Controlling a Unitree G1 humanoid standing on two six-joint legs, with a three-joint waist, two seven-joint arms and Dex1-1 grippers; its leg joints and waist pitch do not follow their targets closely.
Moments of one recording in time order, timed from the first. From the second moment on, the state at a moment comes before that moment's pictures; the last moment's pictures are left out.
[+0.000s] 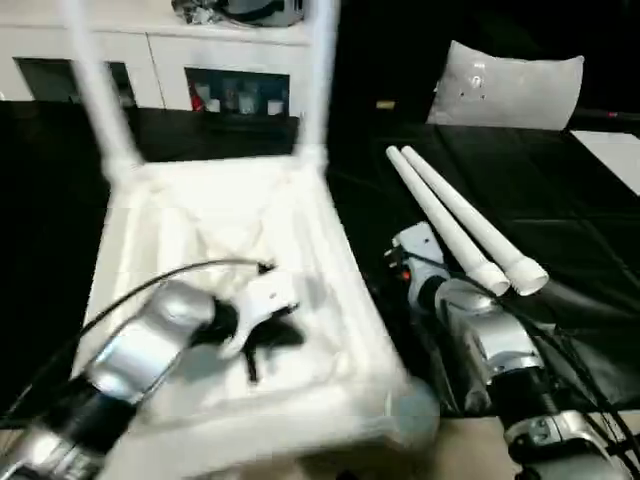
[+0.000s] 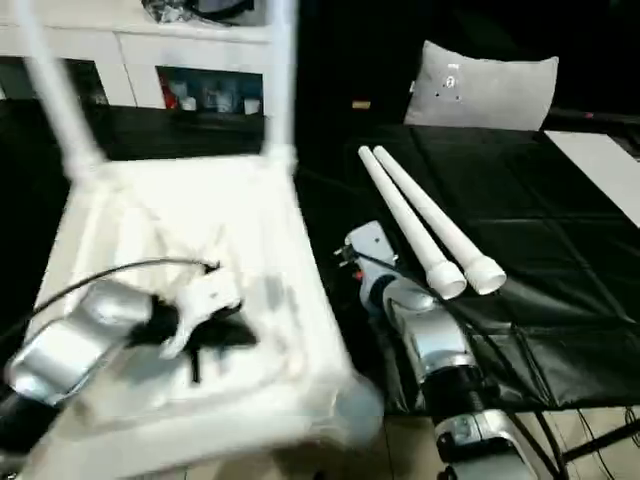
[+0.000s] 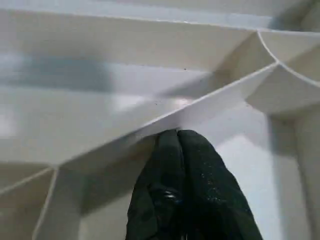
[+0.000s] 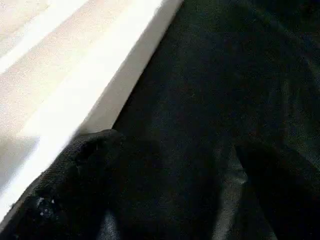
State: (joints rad) left arm -0.45 0.50 -0.42 0.07 -0.02 0.61 -0.96; right arm -0.49 -0.19 0.12 0.48 0.03 0.35 0.44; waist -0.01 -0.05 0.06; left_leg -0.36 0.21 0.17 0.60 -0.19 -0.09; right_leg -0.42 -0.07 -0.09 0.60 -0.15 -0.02
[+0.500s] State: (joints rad) left arm -0.64 0.39 -0.32 0.50 0.10 0.29 -0.58; right arm -0.49 -0.19 0.08 0.30 0.04 0.37 0.39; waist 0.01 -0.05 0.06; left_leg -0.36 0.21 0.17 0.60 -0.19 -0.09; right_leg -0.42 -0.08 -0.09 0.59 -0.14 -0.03
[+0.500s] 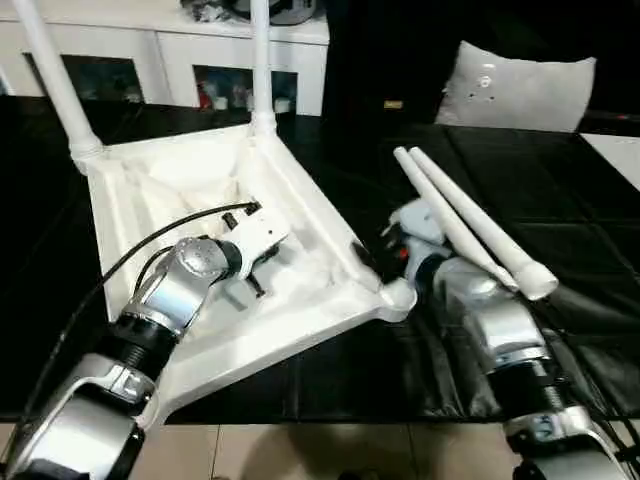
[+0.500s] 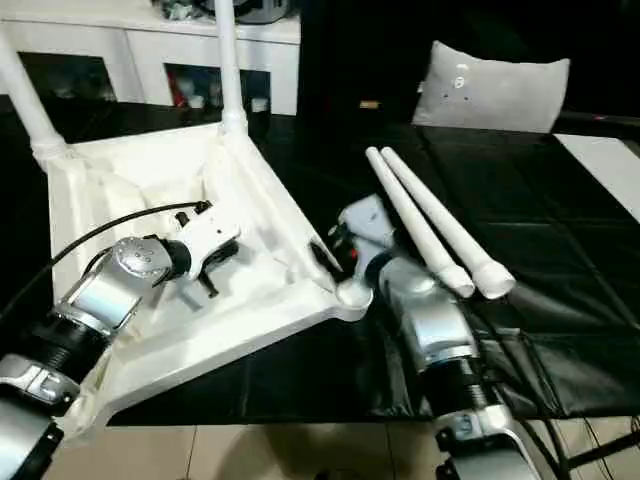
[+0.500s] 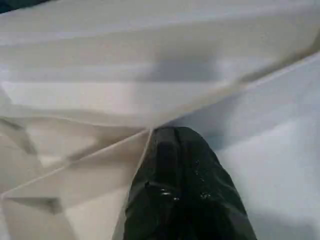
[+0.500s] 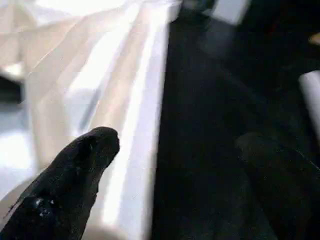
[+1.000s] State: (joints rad) left arm -0.32 0.20 -0.09 -0.06 -0.12 0.46 -0.42; right arm -0.38 -0.21 -0.03 0.00 0.09 0.62 0.30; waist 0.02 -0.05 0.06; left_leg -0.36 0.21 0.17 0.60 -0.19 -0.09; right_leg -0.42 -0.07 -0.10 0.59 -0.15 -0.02
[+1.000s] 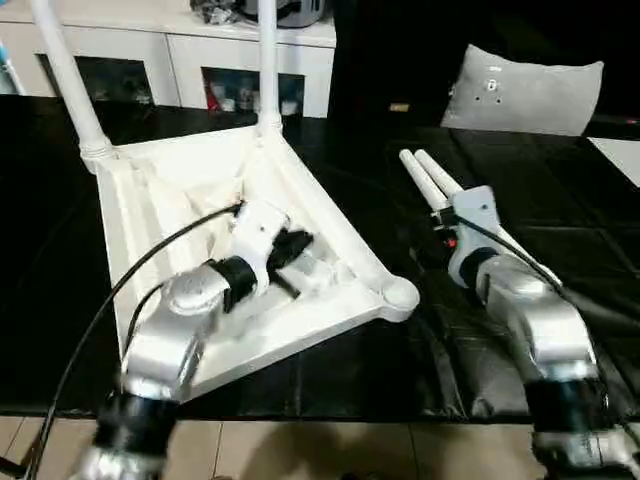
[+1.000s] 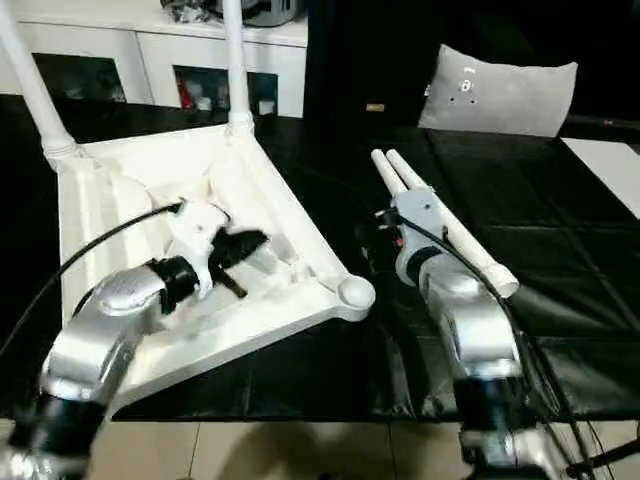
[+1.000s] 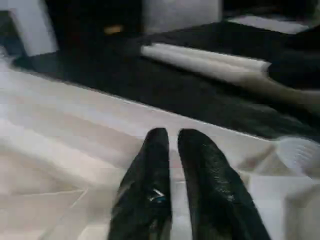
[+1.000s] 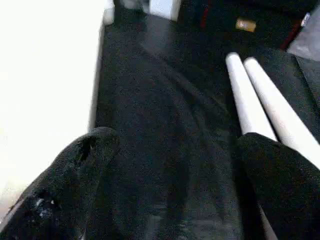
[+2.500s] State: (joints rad) left arm 0.02 0.15 -0.03 -0.55 -0.11 0.66 -0.18; right arm 0.03 -0.15 0.09 -0.59 0.20 0.81 0.24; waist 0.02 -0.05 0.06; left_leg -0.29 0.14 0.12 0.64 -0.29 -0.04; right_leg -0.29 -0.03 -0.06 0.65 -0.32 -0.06
